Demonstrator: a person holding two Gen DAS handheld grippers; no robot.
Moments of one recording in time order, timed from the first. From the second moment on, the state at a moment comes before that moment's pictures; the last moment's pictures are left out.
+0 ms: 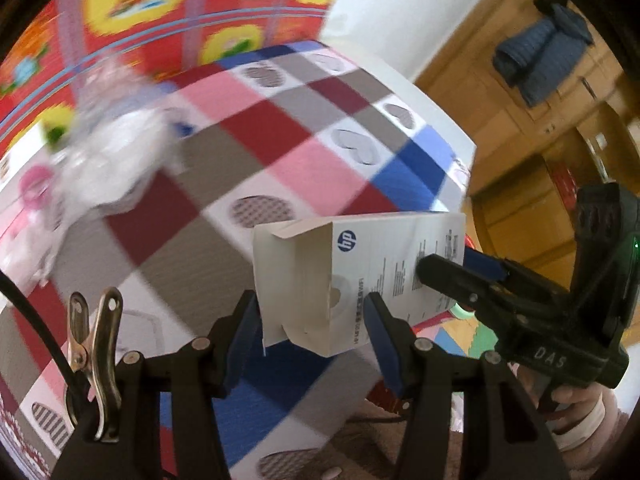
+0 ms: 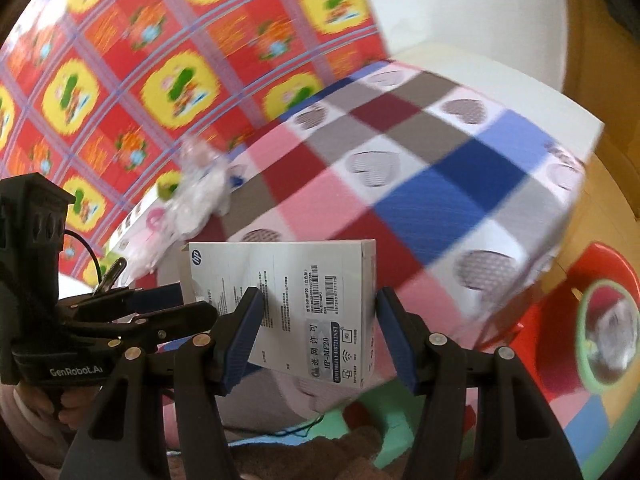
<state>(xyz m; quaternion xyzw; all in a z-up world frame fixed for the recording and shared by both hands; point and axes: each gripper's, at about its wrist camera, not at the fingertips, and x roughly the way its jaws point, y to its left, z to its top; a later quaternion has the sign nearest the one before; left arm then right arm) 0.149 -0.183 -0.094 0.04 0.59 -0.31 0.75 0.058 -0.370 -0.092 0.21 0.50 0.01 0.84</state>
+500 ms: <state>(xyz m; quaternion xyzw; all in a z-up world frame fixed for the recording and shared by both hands) 0.106 -0.326 -0.093 0.11 0.57 -0.39 0.71 -0.012 -0.490 -0.073 0.25 0.47 -0.09 0.84</state>
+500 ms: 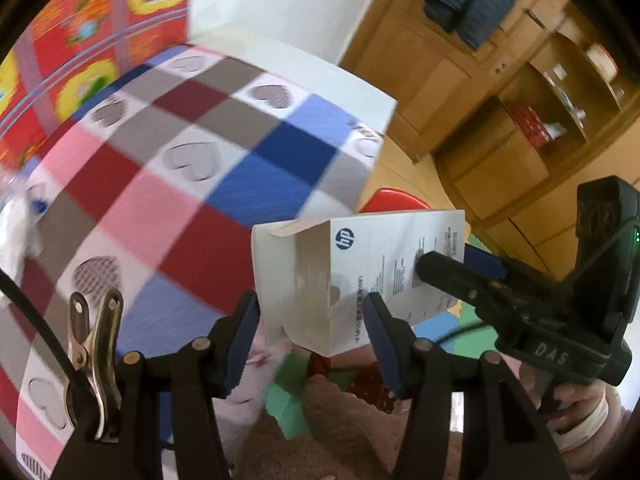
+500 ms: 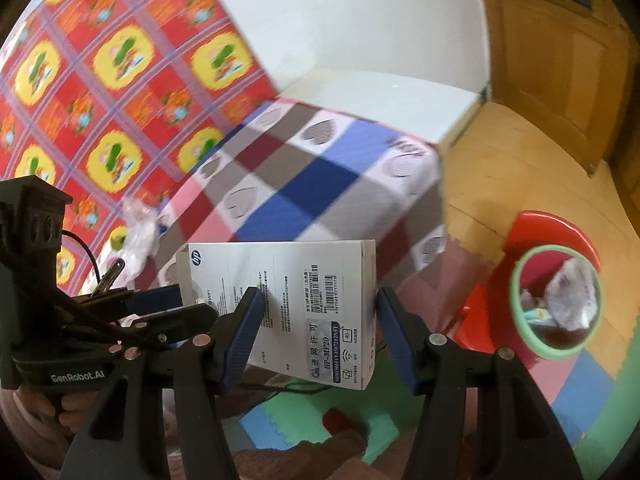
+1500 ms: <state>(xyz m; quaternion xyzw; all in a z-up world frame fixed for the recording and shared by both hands) 0.005 -0.610 -0.186 0.25 0.55 -0.51 0.61 -0.137 -0.730 -0.155 0.35 0.47 -0.23 0.78</state>
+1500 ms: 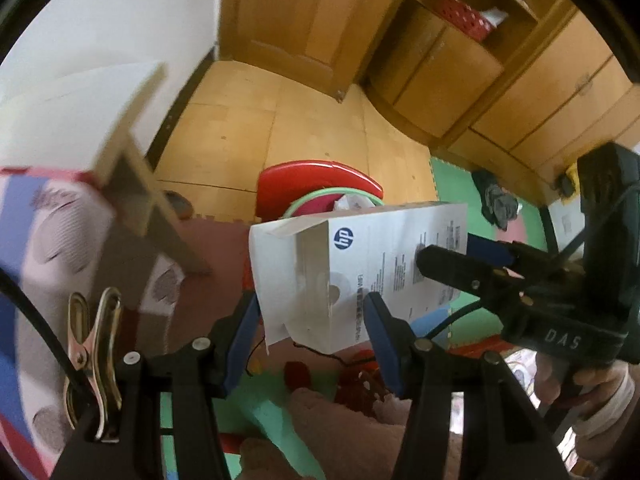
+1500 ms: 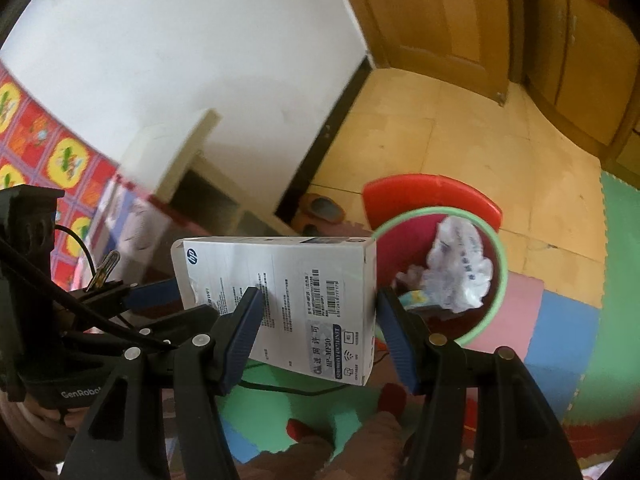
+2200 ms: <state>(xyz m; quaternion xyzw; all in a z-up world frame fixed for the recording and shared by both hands) -0.022 -0.737 -0.324 0.29 0.56 -0.53 0.57 -0.143 -0.841 -0.269 0.34 0.49 -0.28 0.75</state>
